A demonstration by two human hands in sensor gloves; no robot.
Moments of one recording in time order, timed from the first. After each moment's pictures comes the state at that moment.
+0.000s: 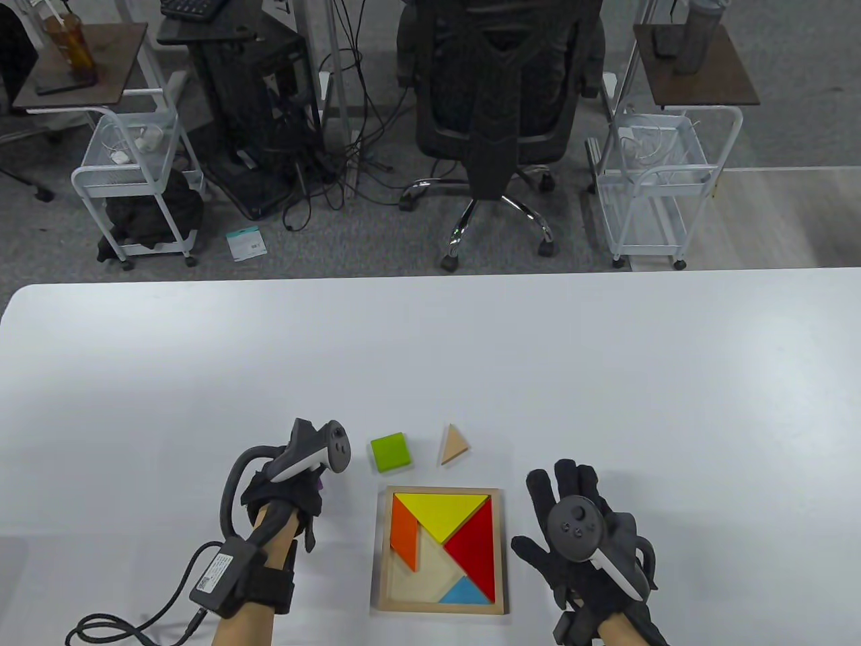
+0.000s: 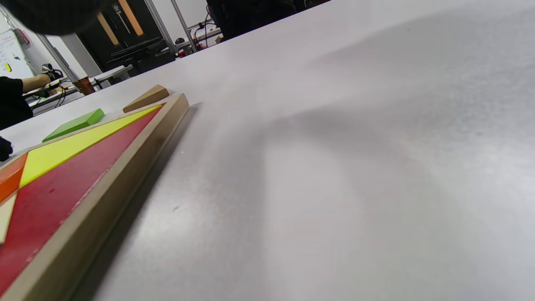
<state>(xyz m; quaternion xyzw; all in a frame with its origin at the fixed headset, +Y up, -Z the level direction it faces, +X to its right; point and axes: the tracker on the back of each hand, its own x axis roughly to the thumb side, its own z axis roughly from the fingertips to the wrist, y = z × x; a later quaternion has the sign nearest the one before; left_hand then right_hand) -0.198 -0.782 -0.296 -0.36 0.00 -0.08 0.93 0.168 -0.766 -0.189 -0.01 0.12 0.98 0.16</state>
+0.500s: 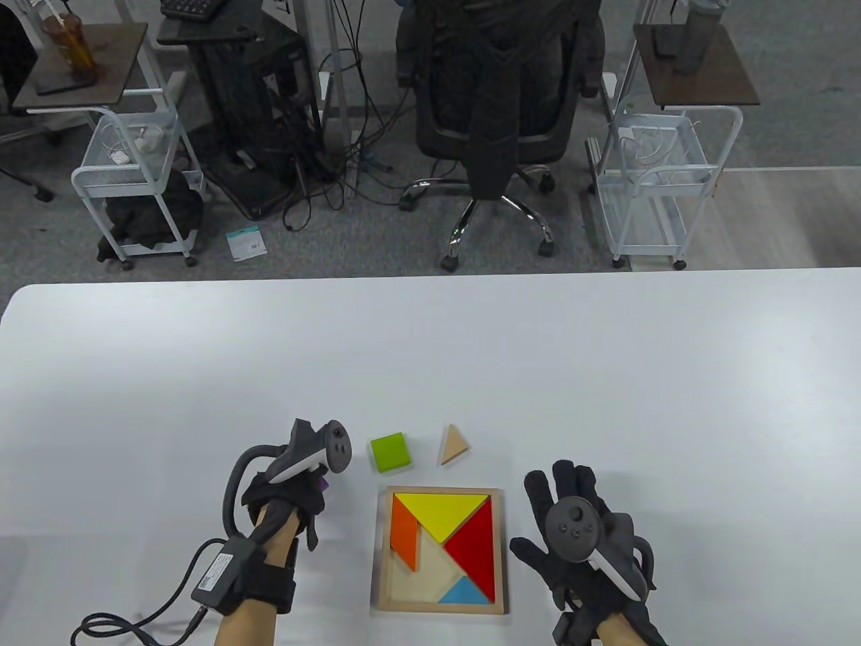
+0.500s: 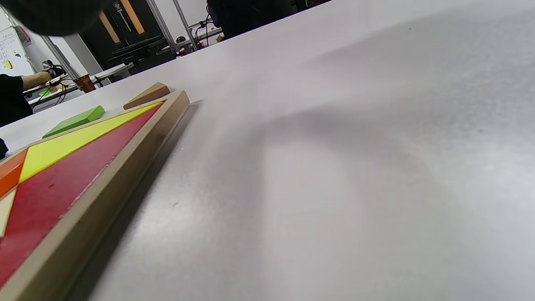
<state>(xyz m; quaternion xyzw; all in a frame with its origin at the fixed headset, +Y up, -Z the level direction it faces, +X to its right) -0.197 -0.782 -0.294 -0.33 -0.03 -0.07 0.94 0.167 -0.766 -0.188 -0.01 0.12 0.98 0.16</state>
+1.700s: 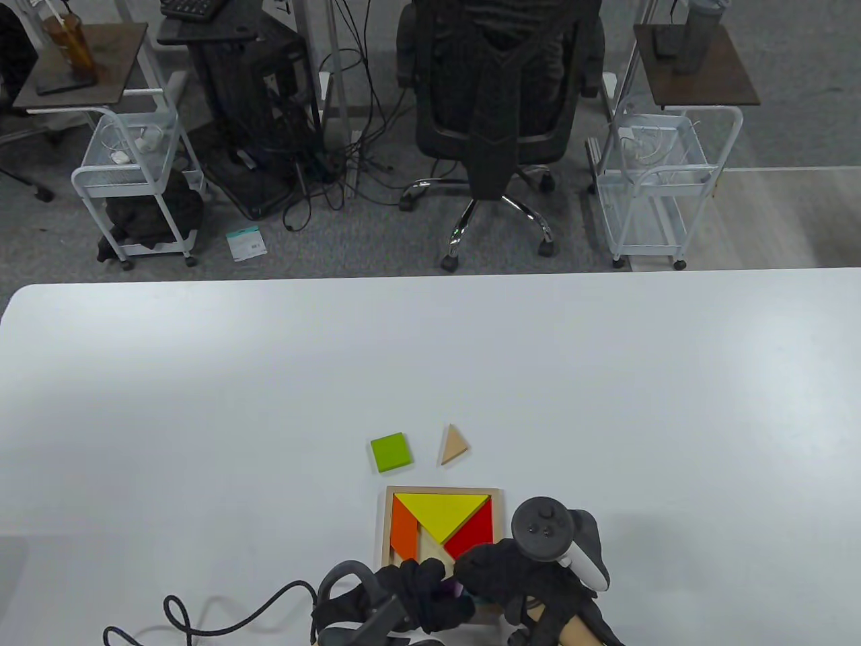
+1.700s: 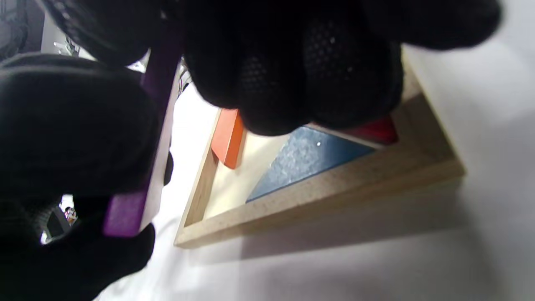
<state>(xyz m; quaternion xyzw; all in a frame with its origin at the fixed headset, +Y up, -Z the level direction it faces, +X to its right) -0.073 -0.743 -0.113 -0.04 -0.48 -0.05 0.88 0.107 -0.779 -0.186 0.13 0.25 0.88 0.39</state>
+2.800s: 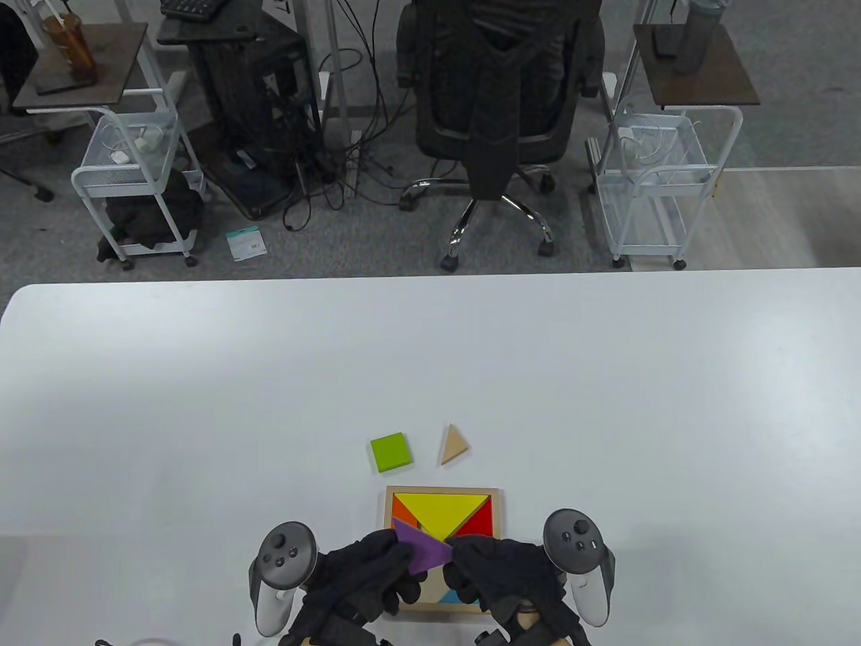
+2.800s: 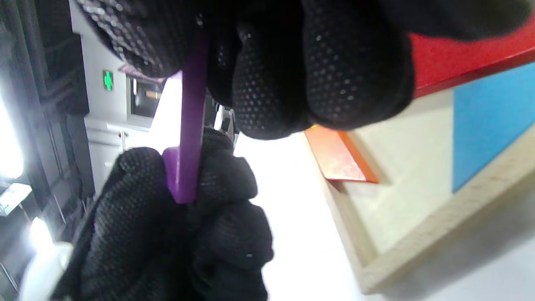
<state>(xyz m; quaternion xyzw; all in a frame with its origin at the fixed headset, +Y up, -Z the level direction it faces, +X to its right) -0.160 -0.755 -0.162 -0.15 -0.12 0.59 0.79 0.101 -0.759 -0.165 0.04 0.17 0.80 0.58</state>
